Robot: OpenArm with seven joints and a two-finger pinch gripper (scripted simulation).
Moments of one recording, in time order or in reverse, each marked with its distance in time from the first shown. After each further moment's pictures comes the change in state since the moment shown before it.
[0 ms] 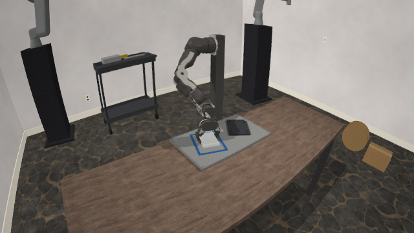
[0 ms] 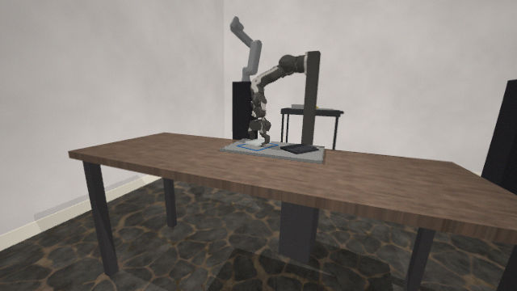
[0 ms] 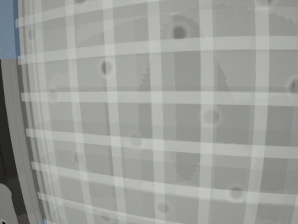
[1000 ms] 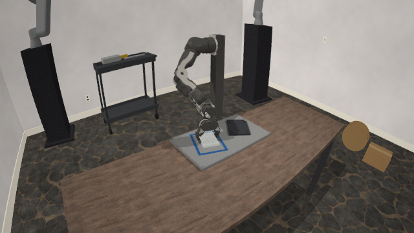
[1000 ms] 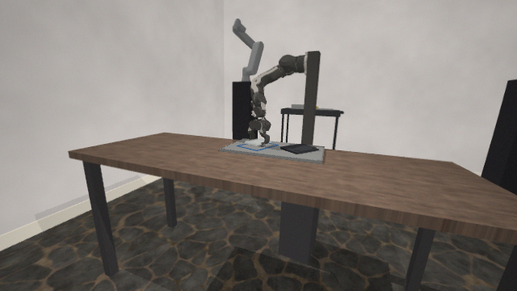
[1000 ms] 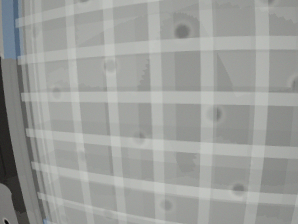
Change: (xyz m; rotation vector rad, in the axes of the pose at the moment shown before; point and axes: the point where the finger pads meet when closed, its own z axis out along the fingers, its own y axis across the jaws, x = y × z) arm -0.001 -0.001 -0.001 0.001 -0.001 -0.001
